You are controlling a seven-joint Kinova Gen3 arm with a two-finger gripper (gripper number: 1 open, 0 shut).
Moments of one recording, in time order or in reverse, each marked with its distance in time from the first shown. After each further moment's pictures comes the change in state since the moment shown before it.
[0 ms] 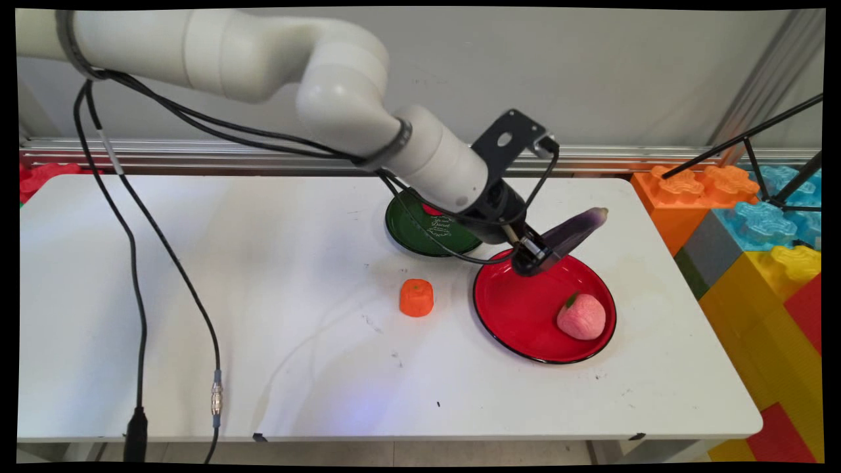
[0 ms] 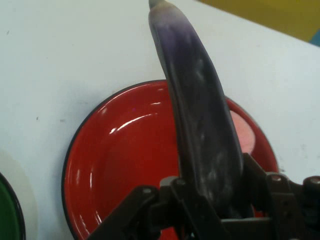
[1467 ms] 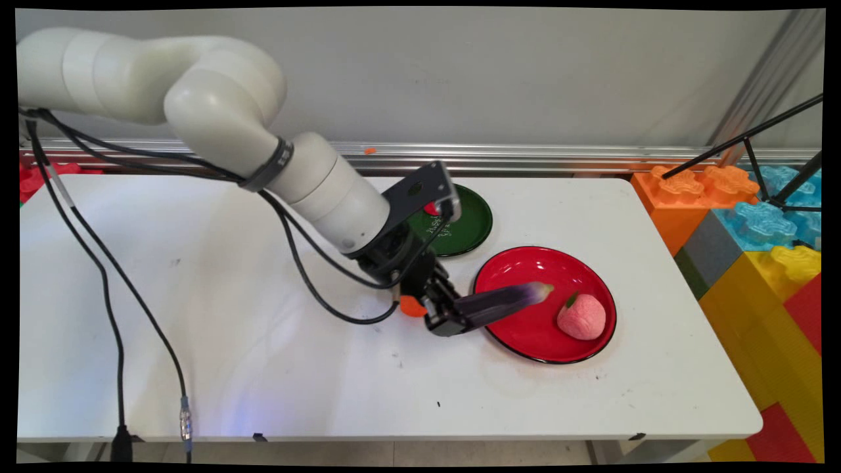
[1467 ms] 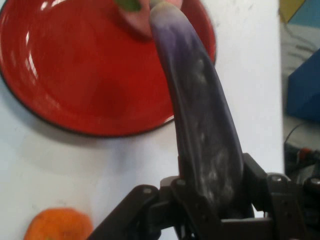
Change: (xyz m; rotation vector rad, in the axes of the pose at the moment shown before) arm -0.093 -0.004 -0.060 -0.138 -0.155 0.183
